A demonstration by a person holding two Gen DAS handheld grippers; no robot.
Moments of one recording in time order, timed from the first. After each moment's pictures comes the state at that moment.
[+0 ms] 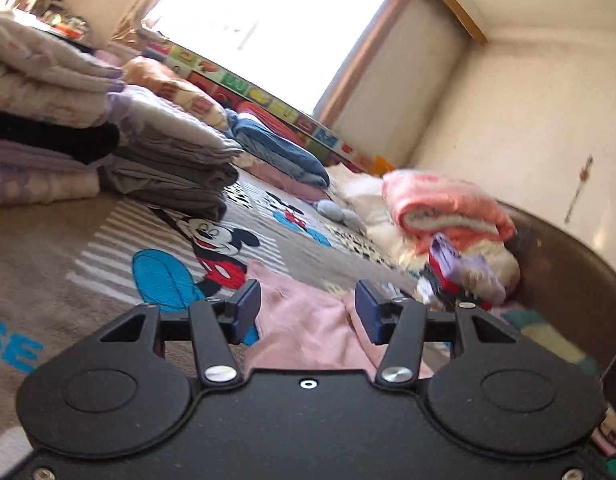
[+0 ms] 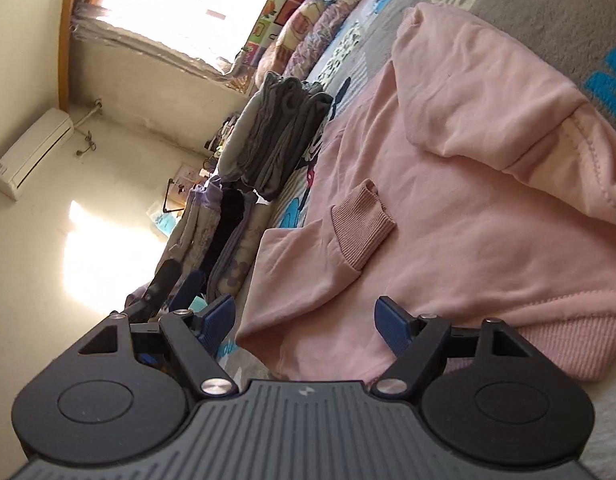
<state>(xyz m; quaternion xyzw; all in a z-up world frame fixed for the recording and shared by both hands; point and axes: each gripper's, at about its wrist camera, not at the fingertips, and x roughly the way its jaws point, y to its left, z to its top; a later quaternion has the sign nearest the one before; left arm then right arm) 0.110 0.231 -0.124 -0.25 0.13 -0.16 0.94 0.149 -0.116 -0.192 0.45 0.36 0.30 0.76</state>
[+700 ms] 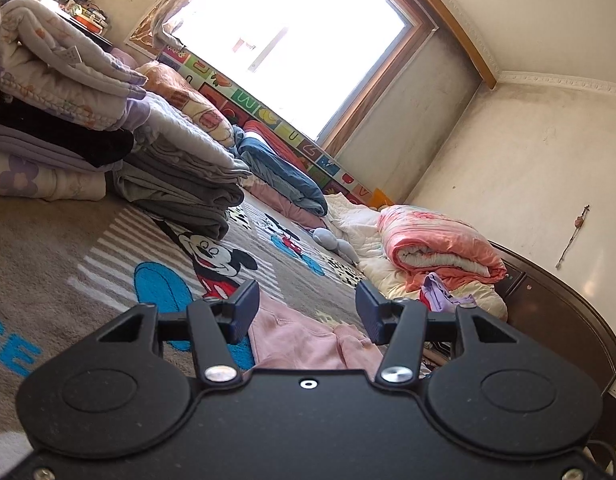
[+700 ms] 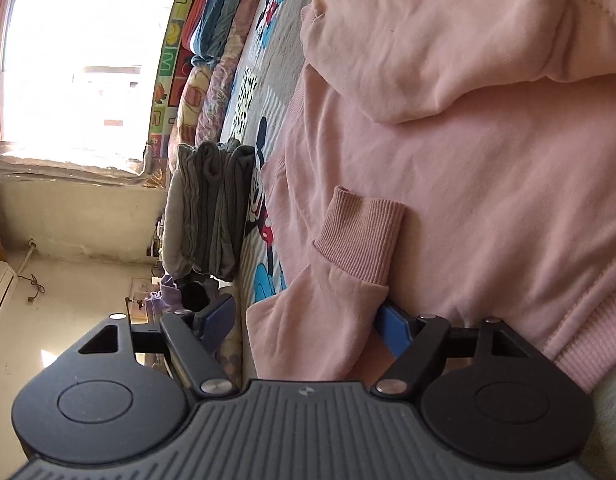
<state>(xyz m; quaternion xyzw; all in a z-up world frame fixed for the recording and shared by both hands) 0.108 0.251 -0.120 -0.29 0.11 -0.16 0.94 0.175 -0.055 -0.203 0.58 0.36 0.13 0.72</state>
